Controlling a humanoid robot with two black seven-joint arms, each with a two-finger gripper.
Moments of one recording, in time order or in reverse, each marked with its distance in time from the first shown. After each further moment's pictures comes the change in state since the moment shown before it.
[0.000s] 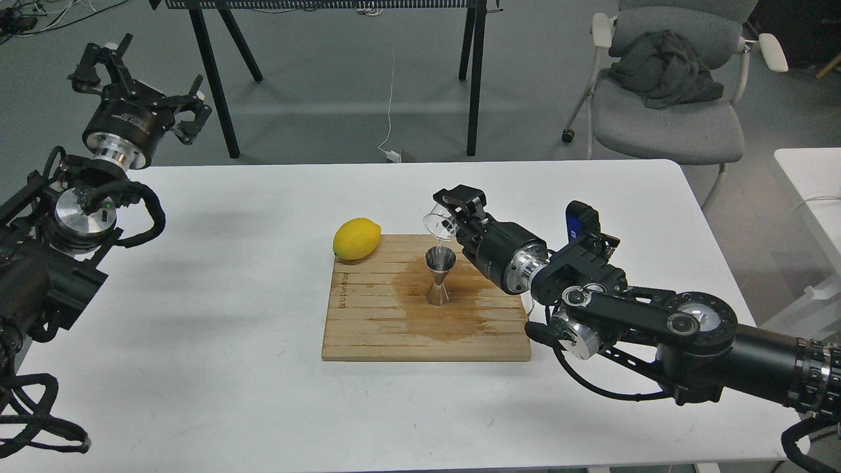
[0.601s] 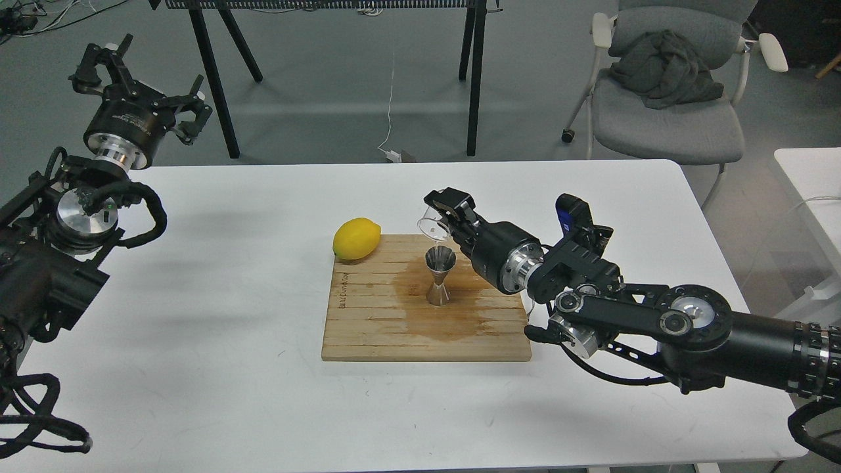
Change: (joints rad) left arm 0.000 -0.003 0.000 0.001 0.000 0.000 -0.001; right arm 0.084 -0.005 -0.114 -0.004 -0.049 -0.008 0.005
